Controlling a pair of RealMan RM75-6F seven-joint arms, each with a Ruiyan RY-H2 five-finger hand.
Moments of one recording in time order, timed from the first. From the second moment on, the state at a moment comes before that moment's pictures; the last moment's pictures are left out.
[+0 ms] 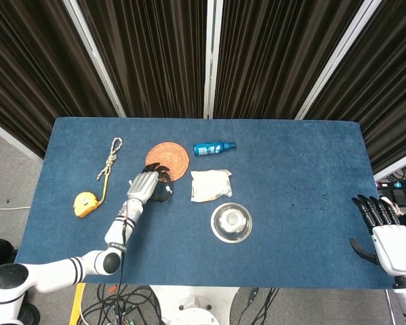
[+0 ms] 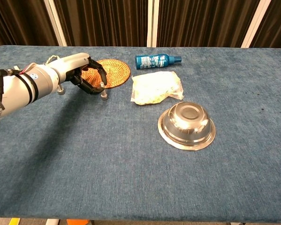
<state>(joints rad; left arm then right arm) -0.81 -1.77 -0.29 -1.24 0.89 0.86 0.12 0.09 -0.99 0.01 -1.66 -1.60 1.47 0.08</state>
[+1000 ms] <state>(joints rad) -0.26 -1.21 -0.09 -1.59 1.23 1.47 -0.04 0.11 -0.99 0.01 -1.62 -1.62 1.45 0.13</state>
